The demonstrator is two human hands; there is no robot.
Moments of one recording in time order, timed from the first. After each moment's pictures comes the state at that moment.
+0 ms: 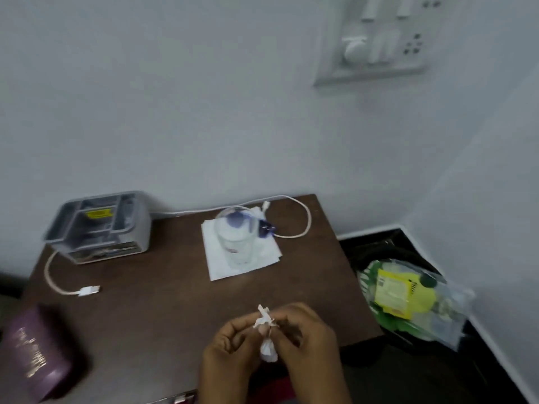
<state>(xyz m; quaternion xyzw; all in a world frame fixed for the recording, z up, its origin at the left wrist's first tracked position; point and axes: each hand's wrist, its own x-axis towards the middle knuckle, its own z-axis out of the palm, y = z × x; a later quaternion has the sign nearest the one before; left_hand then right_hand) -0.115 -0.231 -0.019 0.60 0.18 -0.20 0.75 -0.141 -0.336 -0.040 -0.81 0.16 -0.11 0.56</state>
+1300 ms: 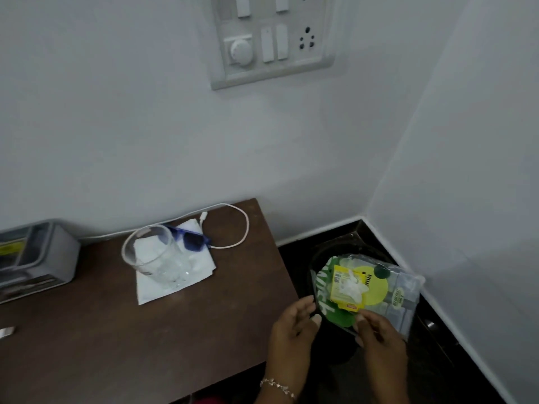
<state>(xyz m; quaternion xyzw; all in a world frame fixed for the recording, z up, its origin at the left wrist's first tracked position) -0.143 -0.407 -0.069 0.68 -0.01 -0.31 0.66 -0.213 -0.531 -0.141 -0.60 0.49 -0.24 0.58</state>
